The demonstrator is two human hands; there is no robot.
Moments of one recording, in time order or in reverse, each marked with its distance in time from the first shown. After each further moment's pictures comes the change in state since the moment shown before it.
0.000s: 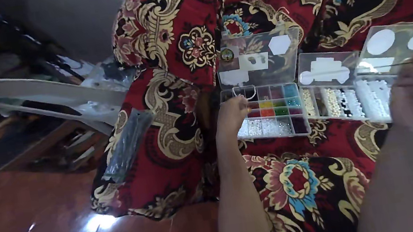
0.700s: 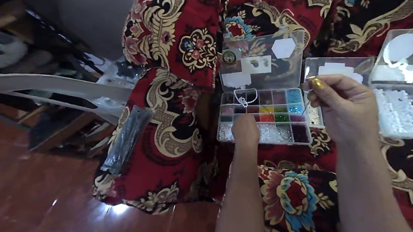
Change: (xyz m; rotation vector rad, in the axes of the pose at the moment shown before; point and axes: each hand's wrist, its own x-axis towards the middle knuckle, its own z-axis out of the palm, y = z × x) left_hand 0.007 0.033 0.059 0.459 -0.248 -0.488; right_hand -0.024 0.074 -0.003 0.049 -0.430 0.250
